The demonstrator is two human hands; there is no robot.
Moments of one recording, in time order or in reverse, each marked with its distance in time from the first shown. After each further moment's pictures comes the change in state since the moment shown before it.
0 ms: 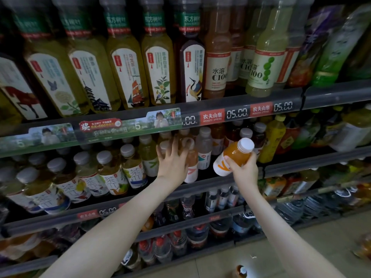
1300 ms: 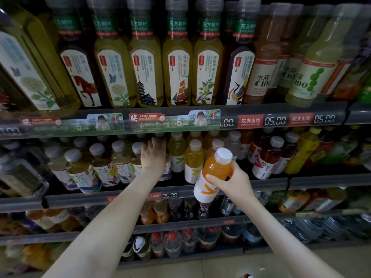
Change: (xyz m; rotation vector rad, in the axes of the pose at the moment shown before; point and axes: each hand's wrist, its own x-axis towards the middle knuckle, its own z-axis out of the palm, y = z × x) left_hand -0.021 -0.120 -0.013 0.259 0.016 -0.347; right_hand -0.074 -0.051 0.053 -0.138 -0.509 -0.058
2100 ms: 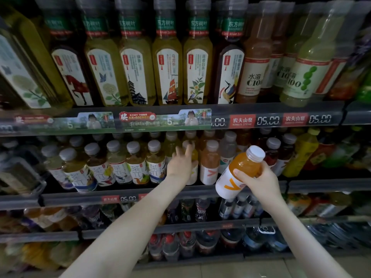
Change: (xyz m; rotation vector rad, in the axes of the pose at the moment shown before) left_hand -0.021 0.091 -0.014 -0.311 -0.184 0.063; right_hand 0.009 0.026 -0.071 0.000 0.190 -0.005
